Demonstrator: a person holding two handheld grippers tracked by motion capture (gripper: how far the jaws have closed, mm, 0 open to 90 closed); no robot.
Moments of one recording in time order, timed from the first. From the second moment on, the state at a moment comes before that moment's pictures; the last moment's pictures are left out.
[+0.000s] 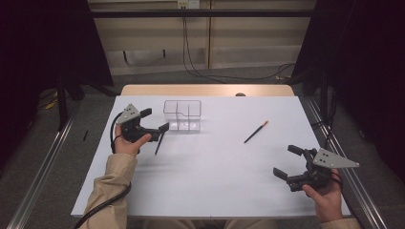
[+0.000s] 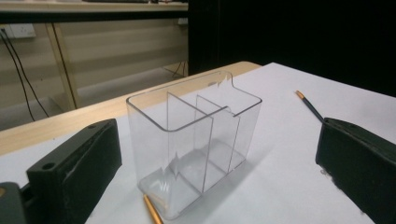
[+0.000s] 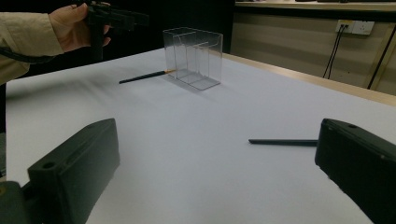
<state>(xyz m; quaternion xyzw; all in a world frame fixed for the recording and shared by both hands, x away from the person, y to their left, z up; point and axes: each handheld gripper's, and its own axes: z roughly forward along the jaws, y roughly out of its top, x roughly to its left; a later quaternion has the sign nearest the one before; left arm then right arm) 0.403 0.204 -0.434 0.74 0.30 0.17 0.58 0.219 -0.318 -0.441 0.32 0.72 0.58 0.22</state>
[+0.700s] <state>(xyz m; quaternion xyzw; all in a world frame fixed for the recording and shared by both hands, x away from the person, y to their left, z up) 0.417 0.199 -0.431 0.81 0.34 0.11 0.46 0.219 -0.316 -0.440 0.32 0.72 0.58 0.22</state>
